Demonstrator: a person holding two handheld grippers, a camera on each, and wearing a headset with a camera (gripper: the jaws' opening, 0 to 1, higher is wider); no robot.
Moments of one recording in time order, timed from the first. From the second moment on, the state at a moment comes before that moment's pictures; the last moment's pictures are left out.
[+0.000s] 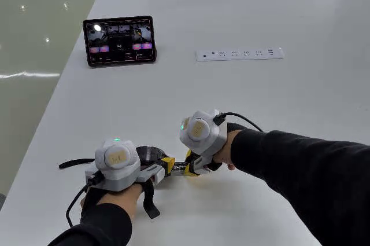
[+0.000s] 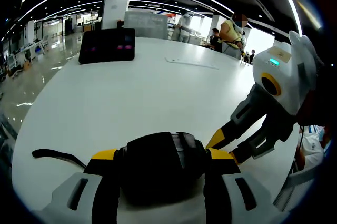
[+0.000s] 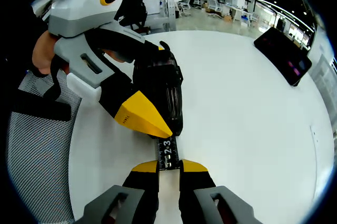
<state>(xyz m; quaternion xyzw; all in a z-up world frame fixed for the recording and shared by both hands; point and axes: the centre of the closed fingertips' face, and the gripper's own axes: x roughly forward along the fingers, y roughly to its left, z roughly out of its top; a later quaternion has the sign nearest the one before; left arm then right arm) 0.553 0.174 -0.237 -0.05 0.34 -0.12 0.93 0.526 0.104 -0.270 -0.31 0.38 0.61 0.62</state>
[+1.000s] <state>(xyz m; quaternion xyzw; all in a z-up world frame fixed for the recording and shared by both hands) 0.552 0.173 -0.236 -0.05 0.34 -0.12 0.93 0.525 0.120 -0.271 -0.30 0.38 0.61 0.63</state>
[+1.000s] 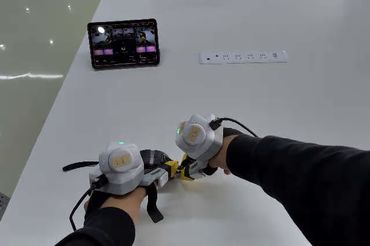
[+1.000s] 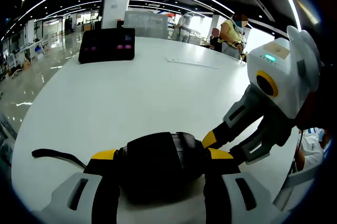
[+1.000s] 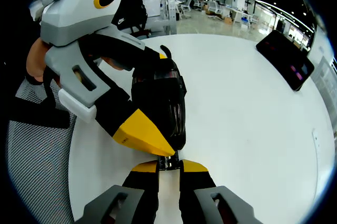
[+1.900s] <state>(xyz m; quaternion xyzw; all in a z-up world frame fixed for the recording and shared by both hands) 0.552 0.173 -0.237 -0.04 0.34 -0.12 0.93 0.525 0.128 -0.272 -0.30 0.37 0.61 0.64</state>
